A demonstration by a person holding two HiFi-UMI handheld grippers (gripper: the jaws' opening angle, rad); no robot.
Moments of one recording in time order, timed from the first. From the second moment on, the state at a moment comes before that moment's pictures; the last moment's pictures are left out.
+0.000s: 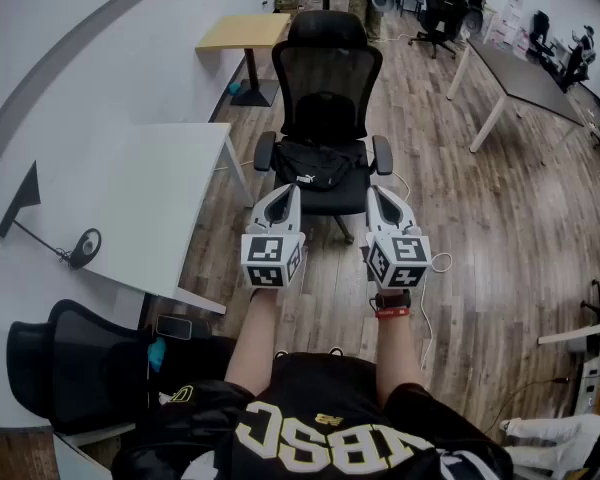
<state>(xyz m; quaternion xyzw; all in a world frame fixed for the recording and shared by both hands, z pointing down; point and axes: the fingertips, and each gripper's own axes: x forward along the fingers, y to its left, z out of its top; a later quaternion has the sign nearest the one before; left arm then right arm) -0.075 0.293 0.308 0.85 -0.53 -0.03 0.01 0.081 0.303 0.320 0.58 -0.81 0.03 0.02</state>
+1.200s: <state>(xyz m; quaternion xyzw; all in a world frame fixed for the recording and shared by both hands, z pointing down) -0.020 0.267 0.347 0.83 -0.55 -0.01 0.03 0.115 0.264 0.376 0.52 -0.85 0.10 0.02</state>
